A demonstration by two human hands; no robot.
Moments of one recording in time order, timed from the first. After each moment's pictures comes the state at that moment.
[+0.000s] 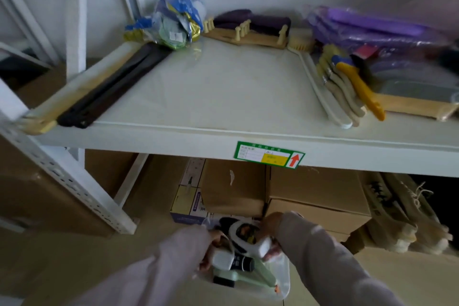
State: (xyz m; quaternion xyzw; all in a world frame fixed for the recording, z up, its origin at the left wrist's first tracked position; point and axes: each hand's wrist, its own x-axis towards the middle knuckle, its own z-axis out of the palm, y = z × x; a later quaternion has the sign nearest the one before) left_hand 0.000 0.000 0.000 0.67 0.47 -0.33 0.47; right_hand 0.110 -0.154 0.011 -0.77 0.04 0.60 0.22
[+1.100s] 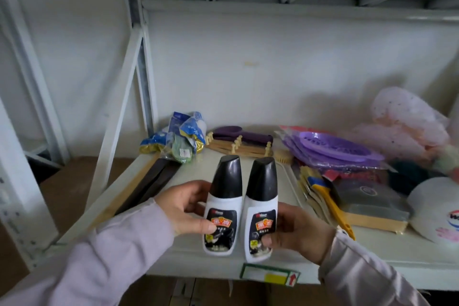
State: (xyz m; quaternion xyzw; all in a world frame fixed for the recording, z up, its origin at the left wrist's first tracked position) left_hand 0.045 0.083 0.270 0.80 -0.02 0.02 0.60; right_hand 0.134 -0.151 0.246 -0.70 -0.36 0.26 0.56
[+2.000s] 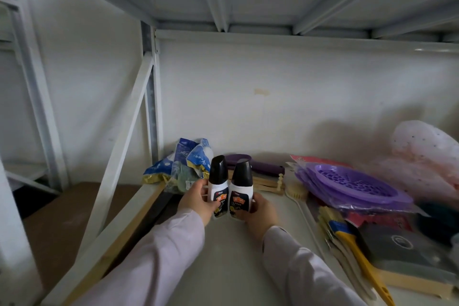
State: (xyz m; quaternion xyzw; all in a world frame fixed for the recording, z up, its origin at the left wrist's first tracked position) left_hand 0.166 0.116 0.259 0.82 0.23 0.20 0.48; right_hand 0.231 -0.016 0.233 -0.84 -0.16 0.04 0.51
